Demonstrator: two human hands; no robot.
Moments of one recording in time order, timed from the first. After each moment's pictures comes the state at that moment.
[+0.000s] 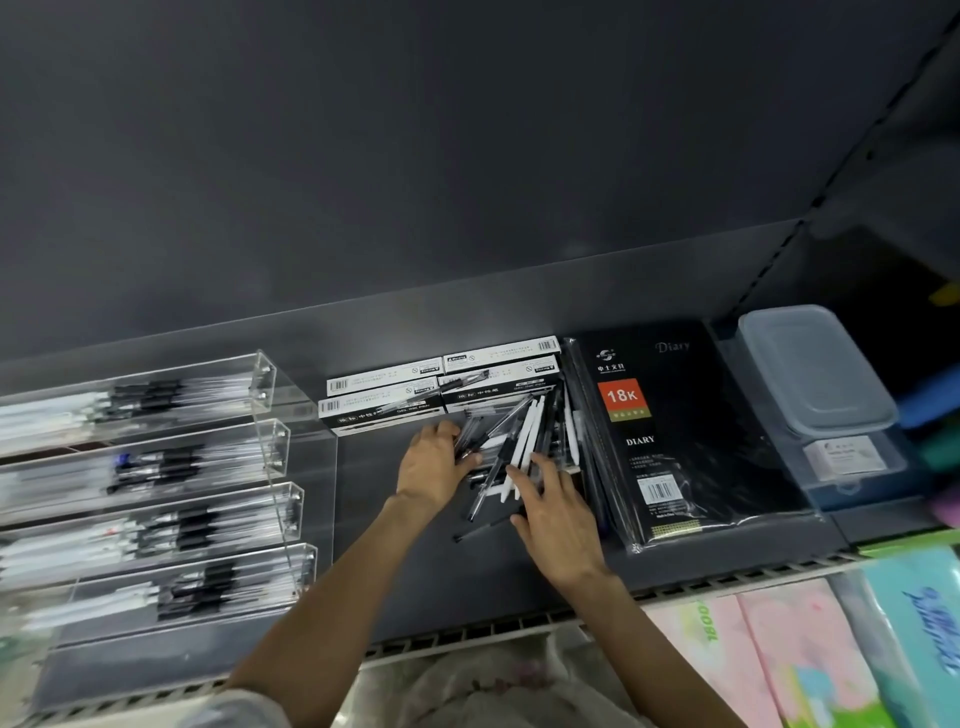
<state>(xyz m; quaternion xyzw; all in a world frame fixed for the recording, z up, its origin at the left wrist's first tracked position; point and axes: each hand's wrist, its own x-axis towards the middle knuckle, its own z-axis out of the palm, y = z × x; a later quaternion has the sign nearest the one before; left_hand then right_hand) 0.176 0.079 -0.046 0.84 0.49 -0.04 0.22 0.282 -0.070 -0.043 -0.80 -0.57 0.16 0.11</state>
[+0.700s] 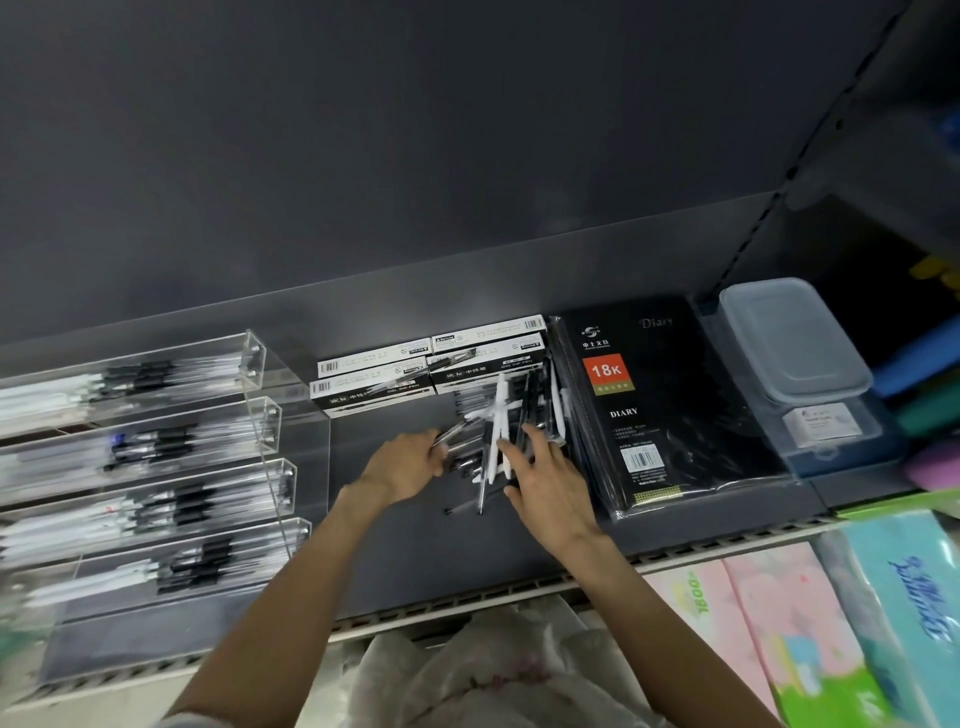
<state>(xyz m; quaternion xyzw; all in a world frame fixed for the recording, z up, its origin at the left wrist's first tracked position) 0.146 0.075 -0.024 0.84 0.43 -0.15 0.29 0.291 -0.075 -0.038 -0.79 -0.59 0.15 0.11</state>
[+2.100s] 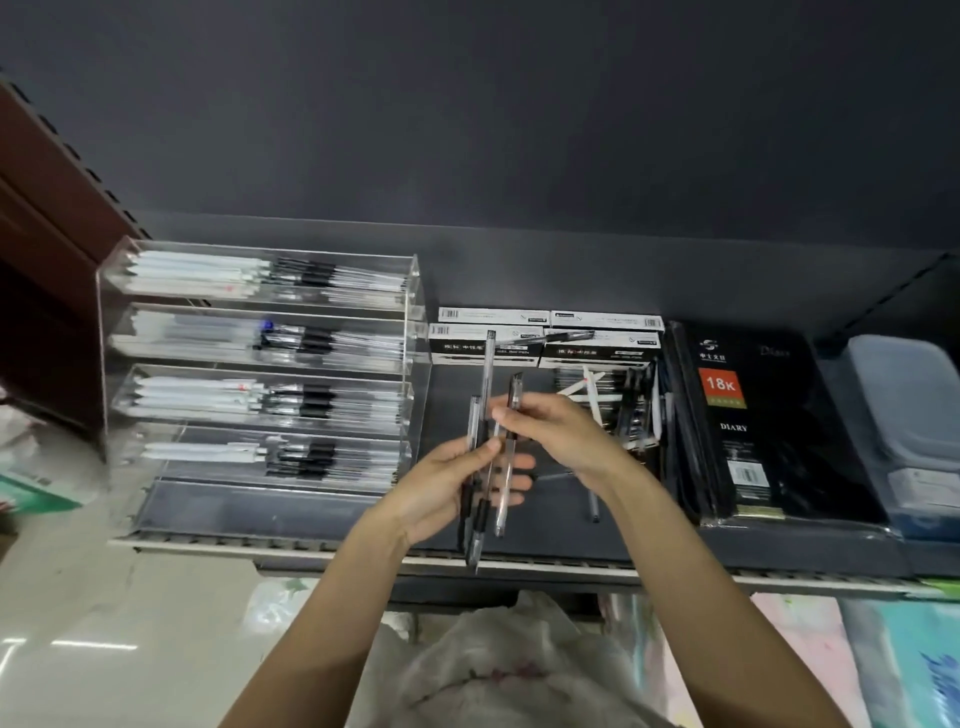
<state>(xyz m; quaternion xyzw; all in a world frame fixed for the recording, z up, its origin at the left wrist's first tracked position) 0.050 -0.001 0.040 0.34 0.36 0.21 0.85 0.213 -0.015 0.054 -0.59 -0.45 0.57 0.34</state>
